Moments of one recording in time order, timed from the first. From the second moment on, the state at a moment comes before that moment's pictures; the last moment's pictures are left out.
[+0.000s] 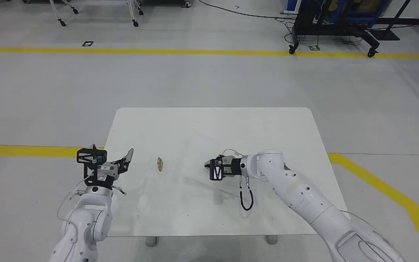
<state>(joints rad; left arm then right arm) 1.73 -1.15 -1.60 -1.80 1.33 0.00 0.00 -0.98 -1.22 0.81 -1.18 -1.80 -0.78 -0.24</state>
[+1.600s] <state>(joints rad) 1.27 -1.24 -1.01 -1.49 1.74 -0.06 -0.37 -1.01 -1.21 0.84 -1.20 -1.77 -0.79 -0.26</state>
